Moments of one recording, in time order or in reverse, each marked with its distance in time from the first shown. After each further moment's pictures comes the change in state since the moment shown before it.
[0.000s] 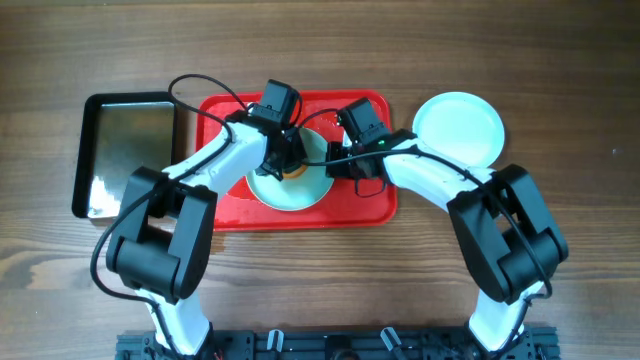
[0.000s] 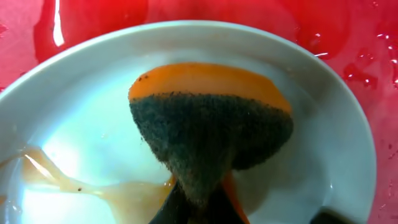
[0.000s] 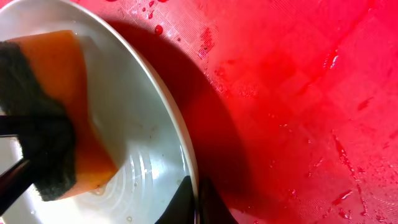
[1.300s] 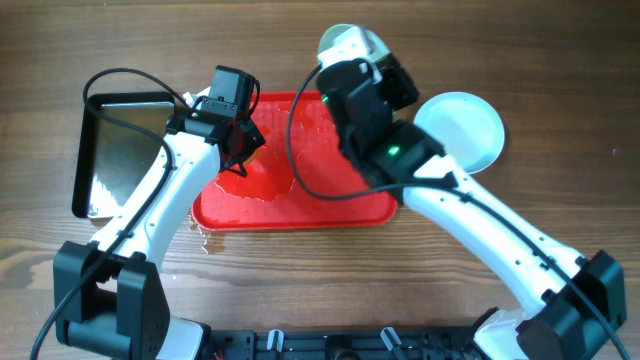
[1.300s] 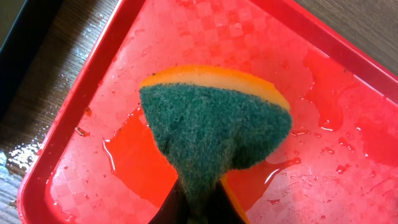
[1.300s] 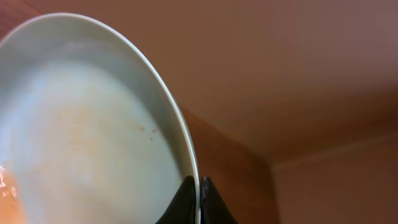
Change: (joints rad) left arm 0.118 -0.301 -0.002 -0.222 -0.226 -0.107; right arm 0.188 -0.340 0.230 -0.008 1.177 -0.966
